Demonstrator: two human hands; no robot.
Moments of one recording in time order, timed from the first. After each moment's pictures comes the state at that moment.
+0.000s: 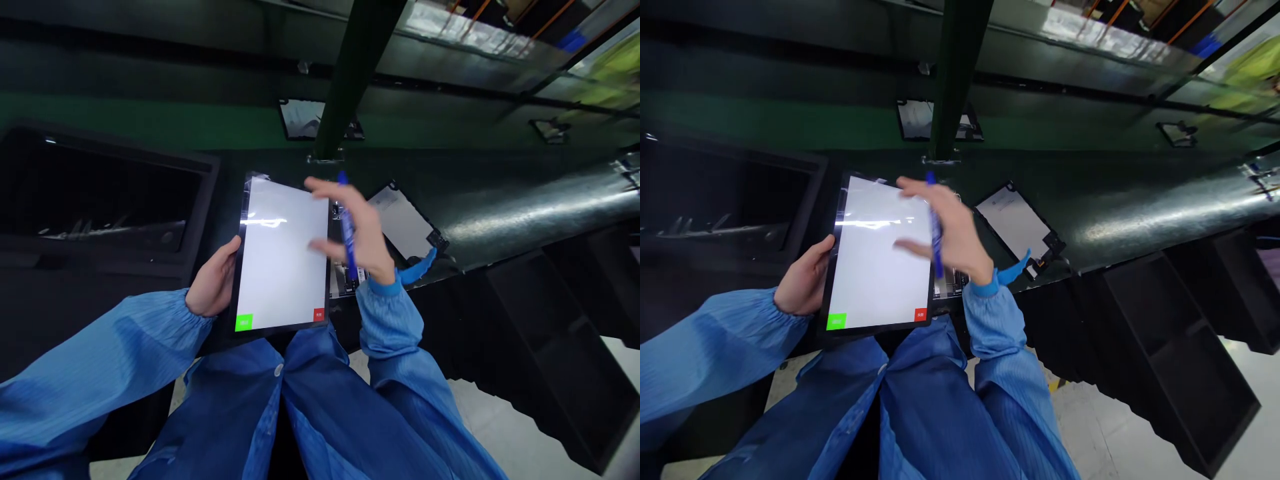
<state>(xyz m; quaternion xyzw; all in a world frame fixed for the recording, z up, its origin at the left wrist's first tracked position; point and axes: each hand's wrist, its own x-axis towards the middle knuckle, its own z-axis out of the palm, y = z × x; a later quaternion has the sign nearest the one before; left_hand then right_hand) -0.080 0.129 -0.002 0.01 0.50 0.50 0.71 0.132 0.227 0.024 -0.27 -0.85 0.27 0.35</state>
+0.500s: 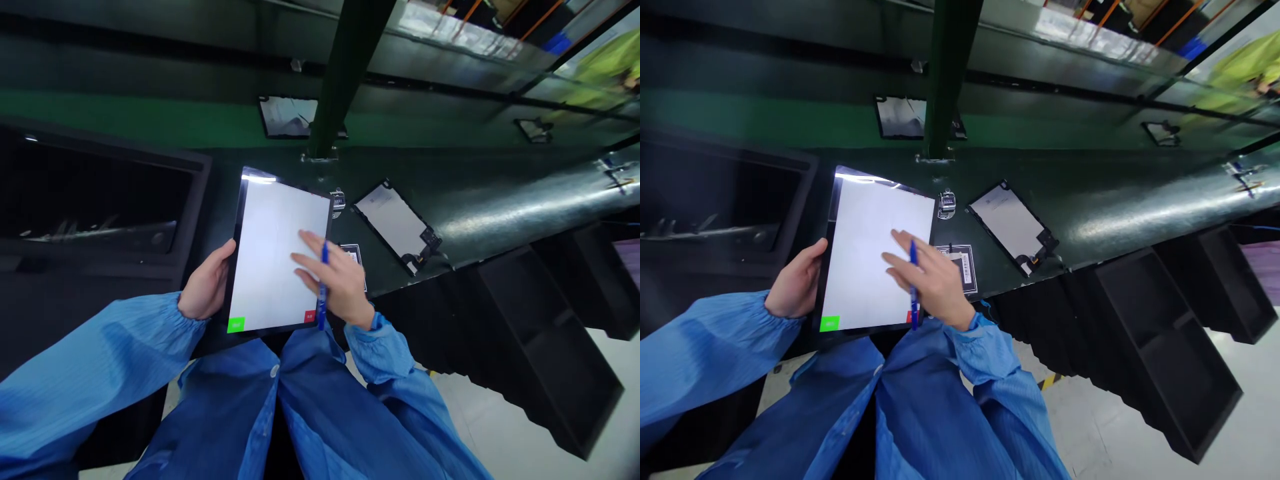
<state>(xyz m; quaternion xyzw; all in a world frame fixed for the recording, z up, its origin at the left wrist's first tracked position) -0.081 0.124 -0.011 0.03 0.50 0.53 0.68 0.133 0.148 -0.011 -0.33 -0.87 0.10 0.35</state>
